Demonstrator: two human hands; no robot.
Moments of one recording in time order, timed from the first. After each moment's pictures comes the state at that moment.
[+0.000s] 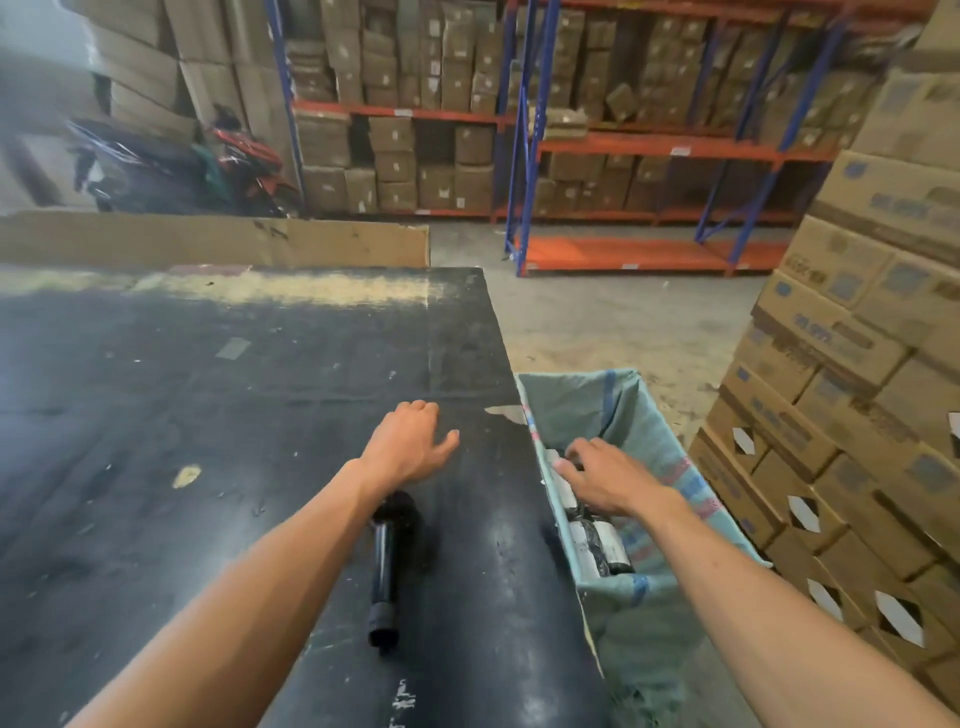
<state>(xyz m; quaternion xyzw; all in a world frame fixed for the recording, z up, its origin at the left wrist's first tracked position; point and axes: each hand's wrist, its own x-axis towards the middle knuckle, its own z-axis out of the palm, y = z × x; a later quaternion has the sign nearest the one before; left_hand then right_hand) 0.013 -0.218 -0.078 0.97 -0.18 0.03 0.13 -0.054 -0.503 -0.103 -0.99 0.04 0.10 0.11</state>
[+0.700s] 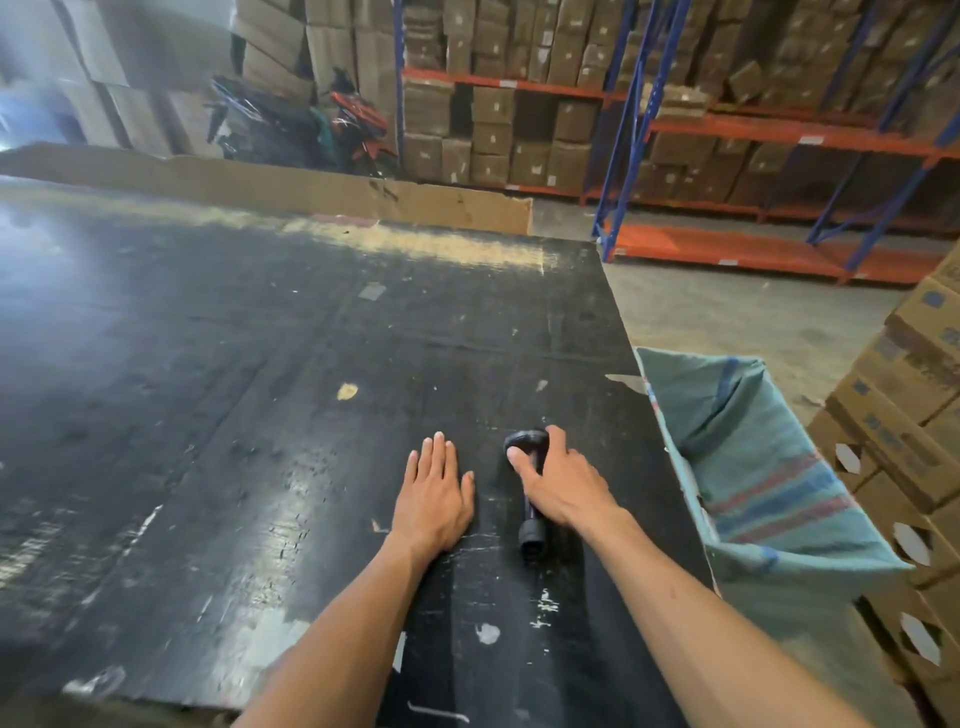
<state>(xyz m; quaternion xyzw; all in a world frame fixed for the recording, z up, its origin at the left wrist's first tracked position) -0.090 -0.075 -0.210 0.99 -0.05 -0.01 0.13 -0.097 -0.261 -0.130 -0.97 0.06 0.10 0.23</state>
